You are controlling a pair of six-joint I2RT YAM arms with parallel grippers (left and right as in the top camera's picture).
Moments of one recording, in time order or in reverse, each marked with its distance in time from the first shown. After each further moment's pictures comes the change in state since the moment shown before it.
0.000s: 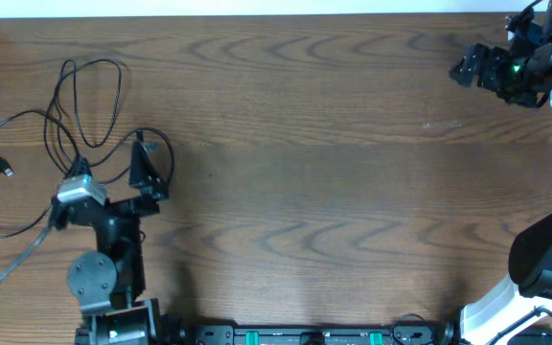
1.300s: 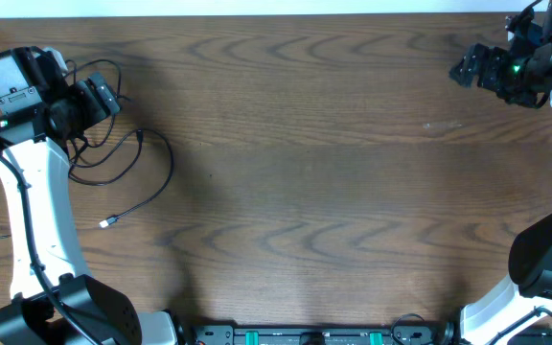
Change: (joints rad) left arm 0.212 1.178 1.093 -0.937 0.161 0.142; right arm 0.000 0.000 0.000 0.000 -0.001 0.000
